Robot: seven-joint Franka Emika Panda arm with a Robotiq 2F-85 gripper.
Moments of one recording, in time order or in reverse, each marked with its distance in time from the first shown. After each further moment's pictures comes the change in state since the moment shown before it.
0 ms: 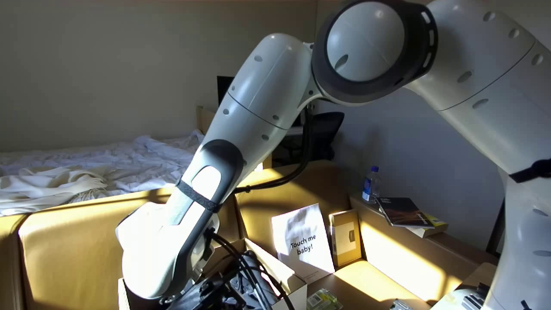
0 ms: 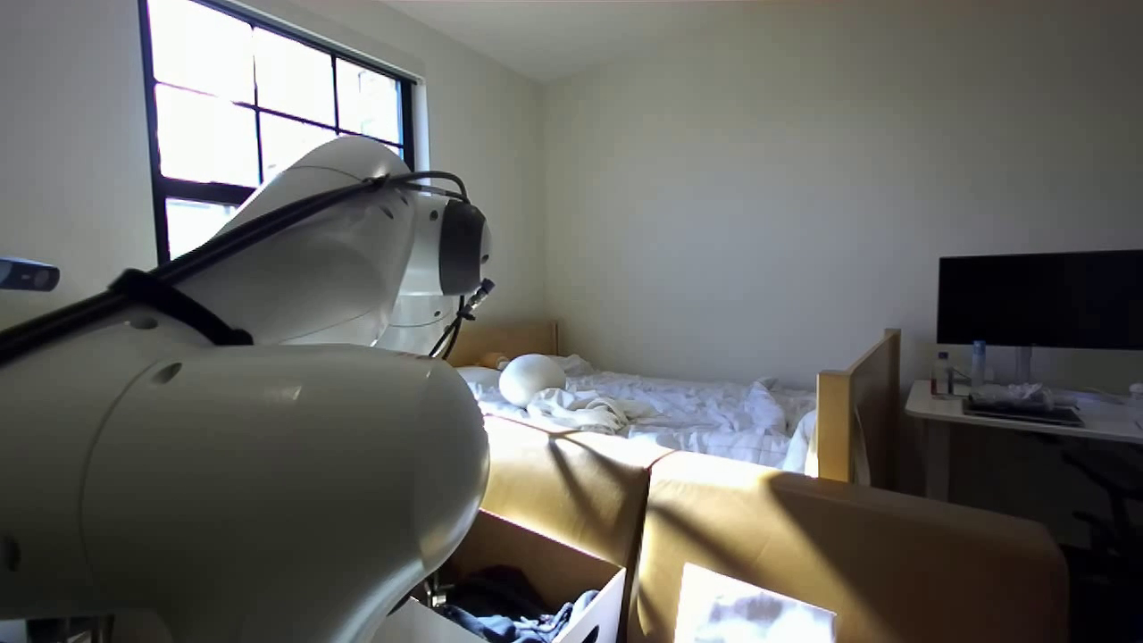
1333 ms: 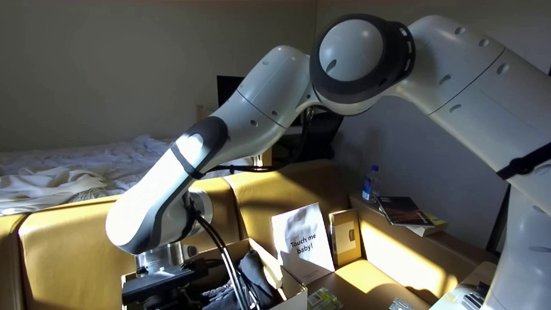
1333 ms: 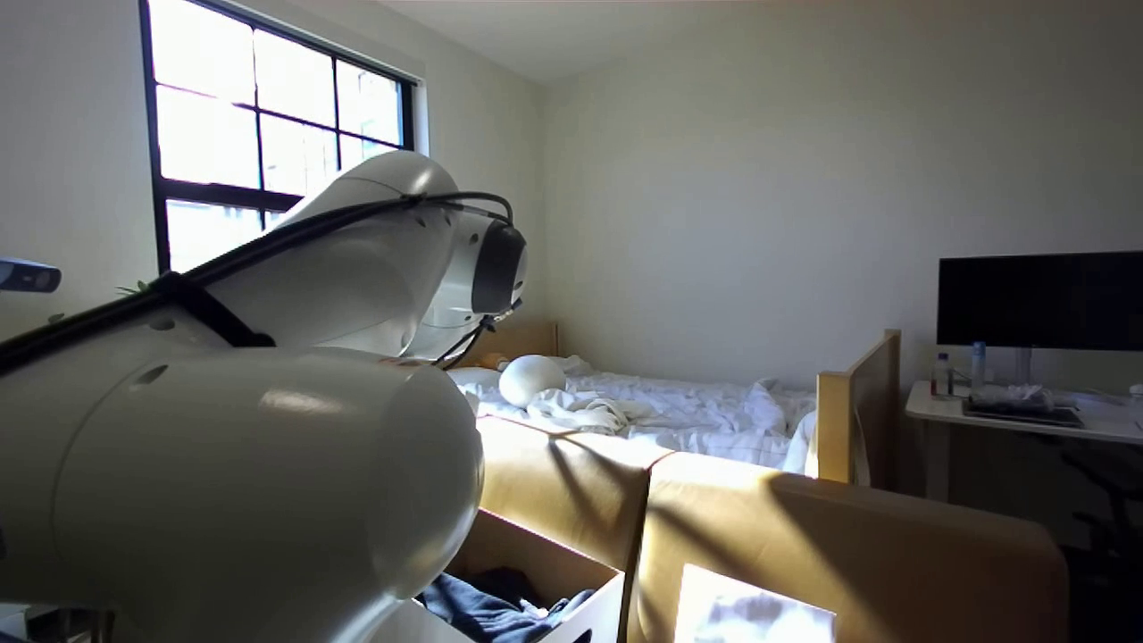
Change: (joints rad) arm -0.183 0.038 0.185 0.108 0.318 0.056 -0.332
